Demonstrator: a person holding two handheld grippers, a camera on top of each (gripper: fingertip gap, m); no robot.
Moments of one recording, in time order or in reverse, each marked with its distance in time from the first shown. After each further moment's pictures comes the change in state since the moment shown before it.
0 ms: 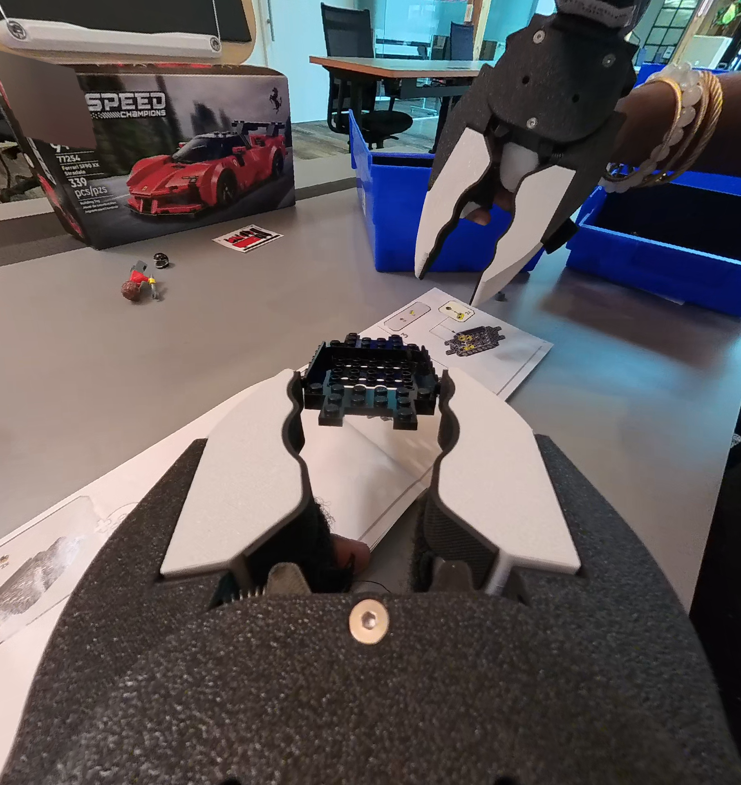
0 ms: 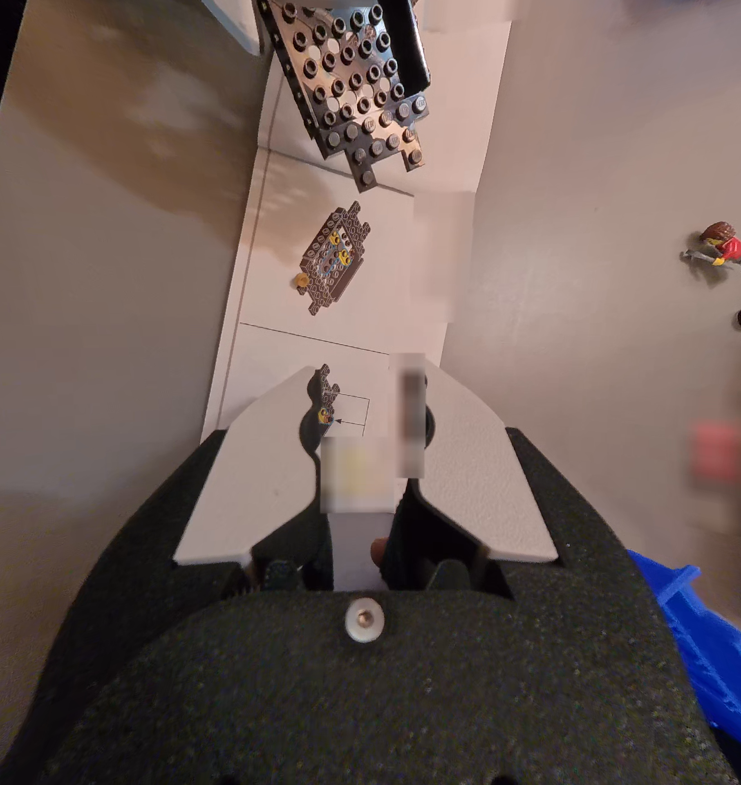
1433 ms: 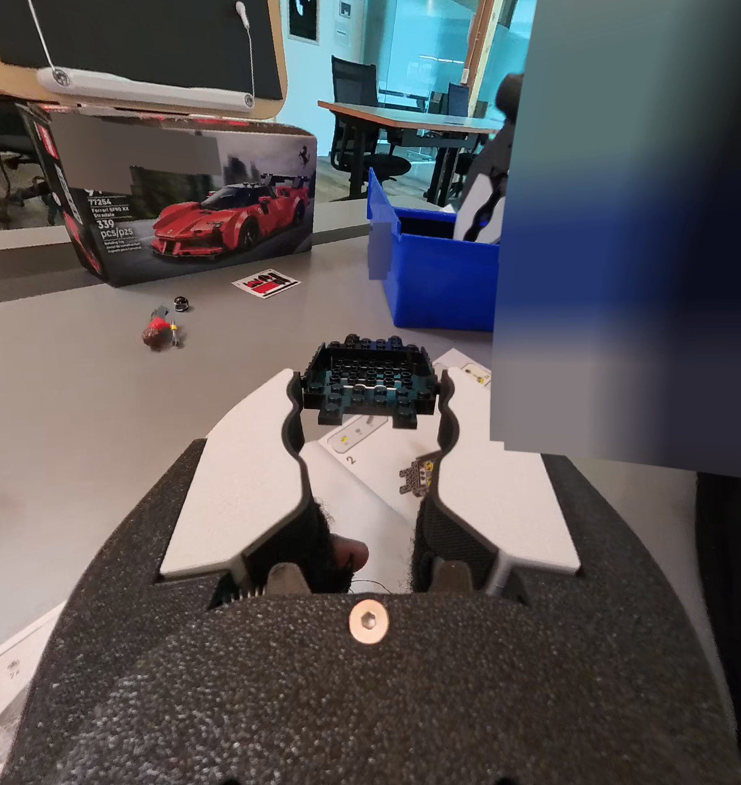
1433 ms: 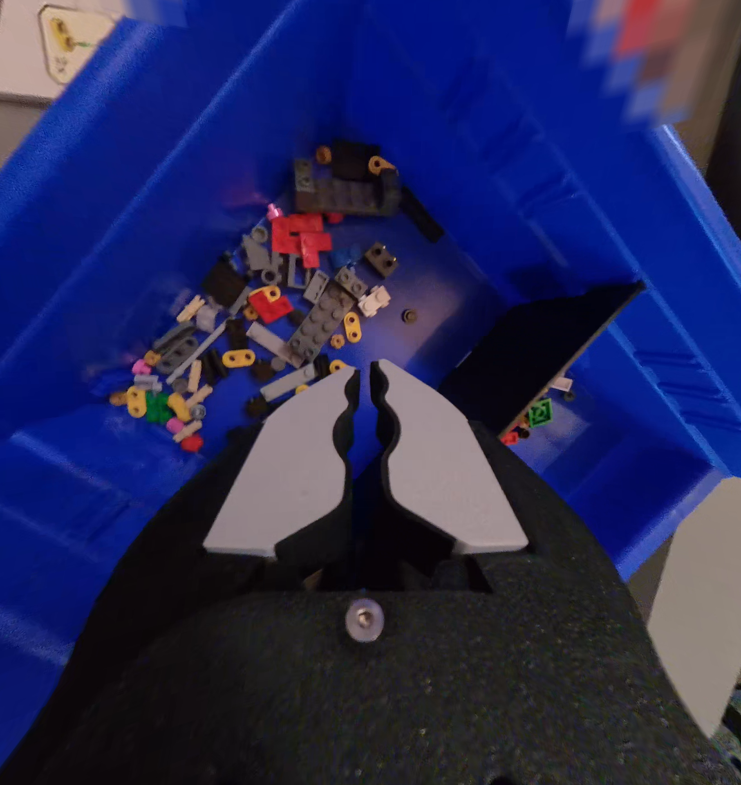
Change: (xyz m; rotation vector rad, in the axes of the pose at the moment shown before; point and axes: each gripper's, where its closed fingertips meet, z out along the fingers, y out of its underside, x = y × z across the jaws) left arm -0.028 -0.035 0.023 0.073 0.013 -0.071; right arm 0.085 0.183 -0.092 -0.256 0.087 0.142
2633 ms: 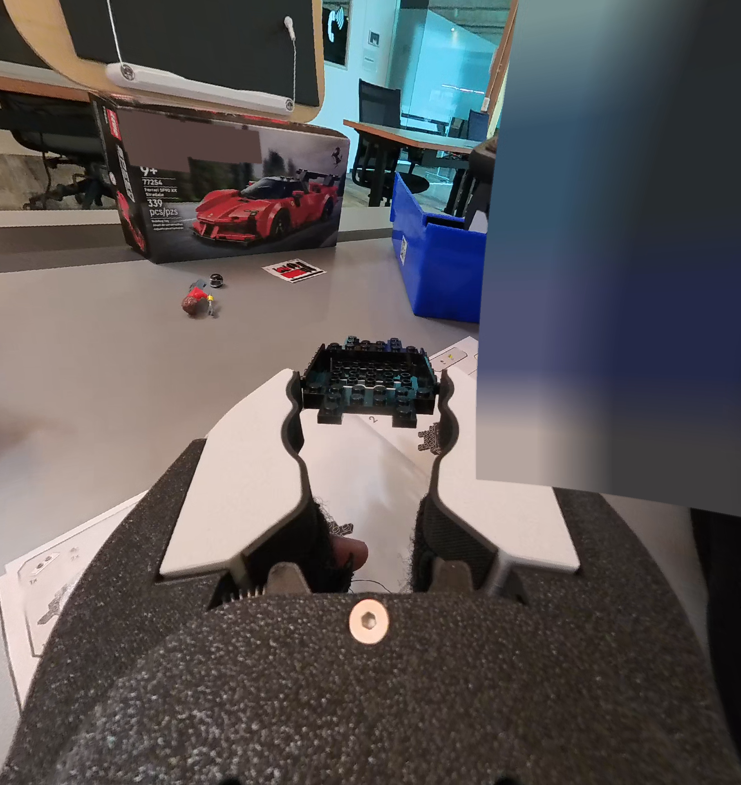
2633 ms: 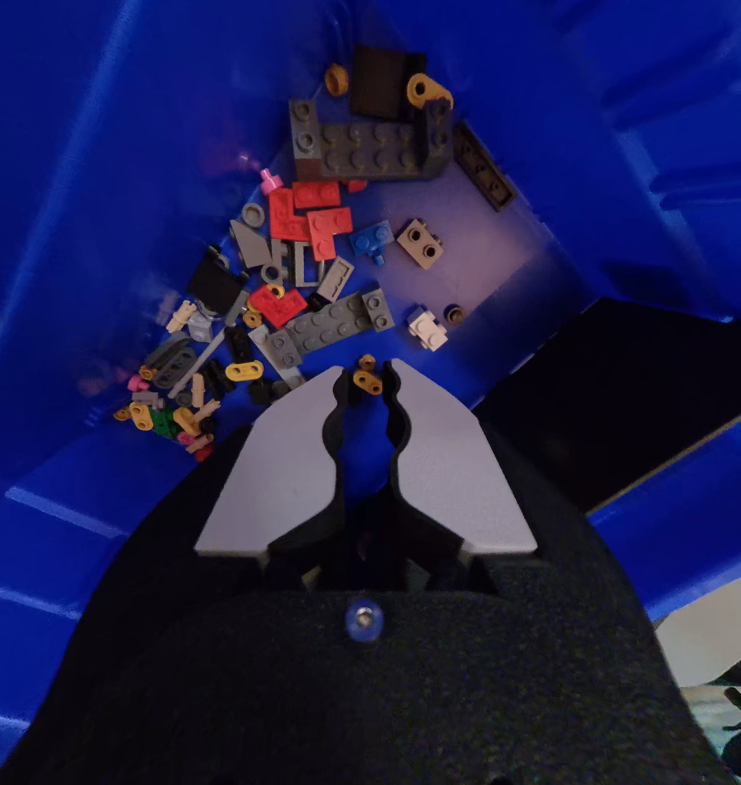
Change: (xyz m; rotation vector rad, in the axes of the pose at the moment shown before) left arm -0.015 0.016 -0.030 0.041 -0.046 -0.040; right arm -0.014 0.012 0.032 -0.271 -0.107 0.040
